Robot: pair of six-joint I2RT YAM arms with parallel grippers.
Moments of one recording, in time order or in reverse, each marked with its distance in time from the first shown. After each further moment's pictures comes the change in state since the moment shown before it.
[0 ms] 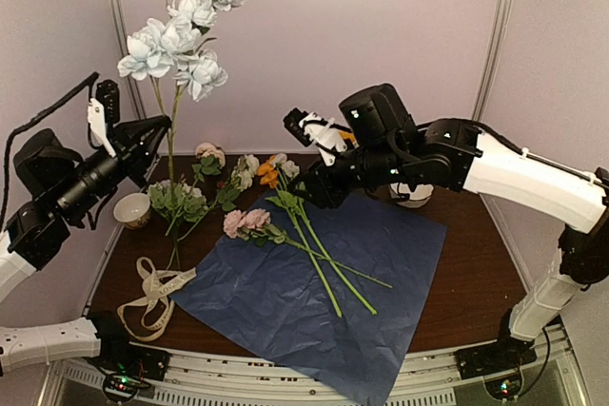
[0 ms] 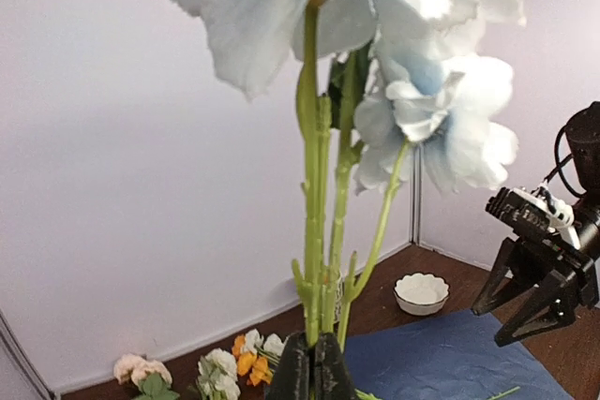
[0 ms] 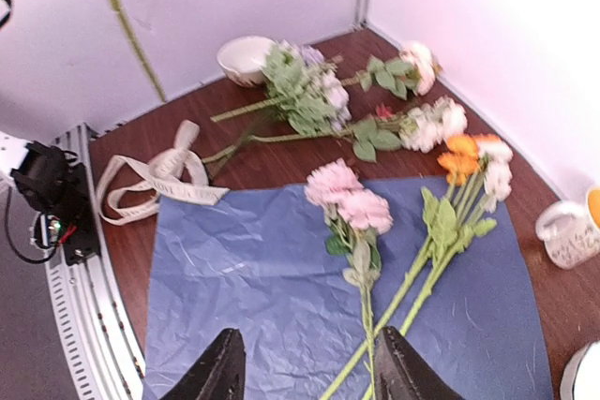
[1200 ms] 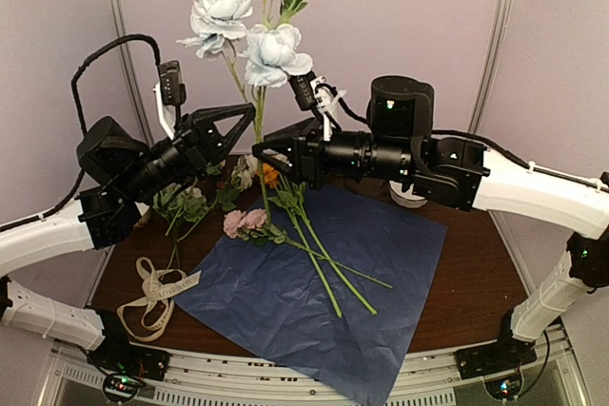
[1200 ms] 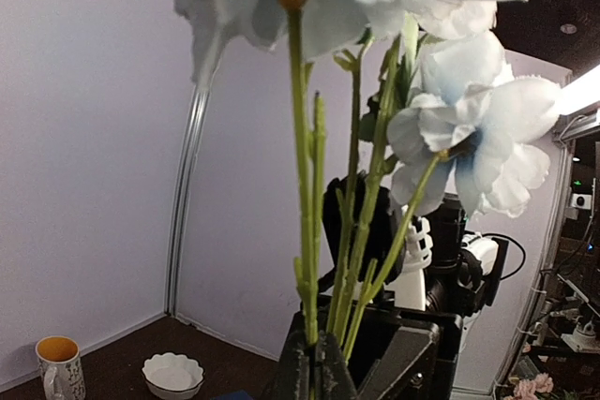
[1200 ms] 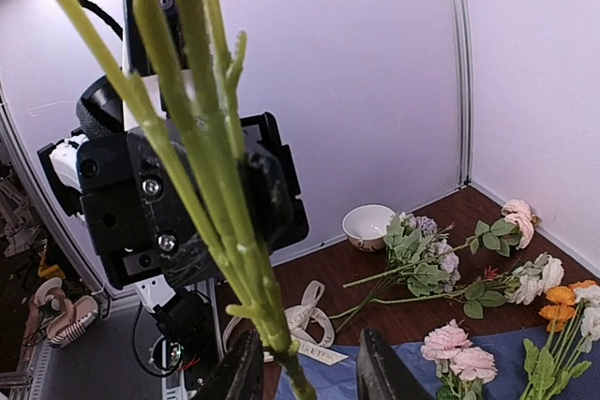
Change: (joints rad) left arm -0.222 0.392 0.033 0.637 0.354 -0.419; right arm 0.064 -0.090 -0.145 0.594 -0.231 0.133
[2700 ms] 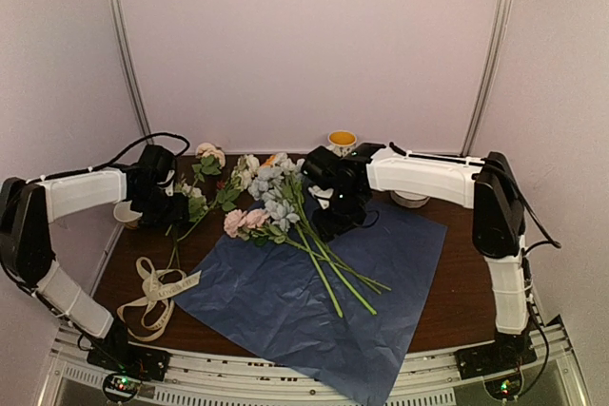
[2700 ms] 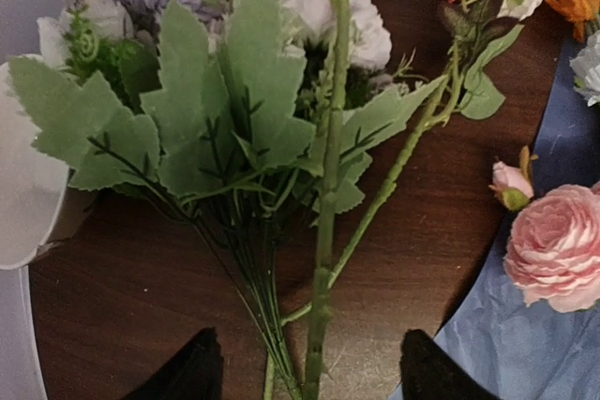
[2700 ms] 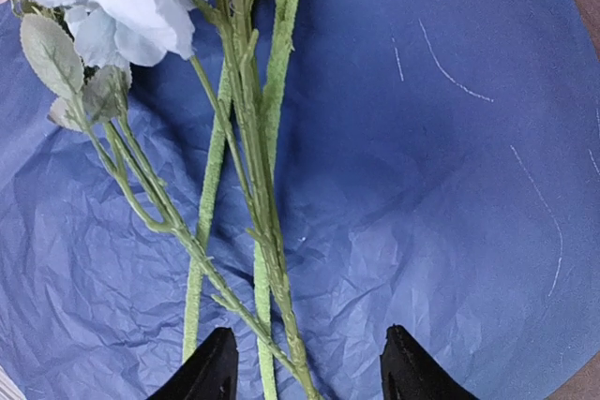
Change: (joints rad) left arm 0.638 0.387 0.071 -1.175 -0.473 0.069; right arm -0.245 0.607 0.349 -0.984 0.274 0.124
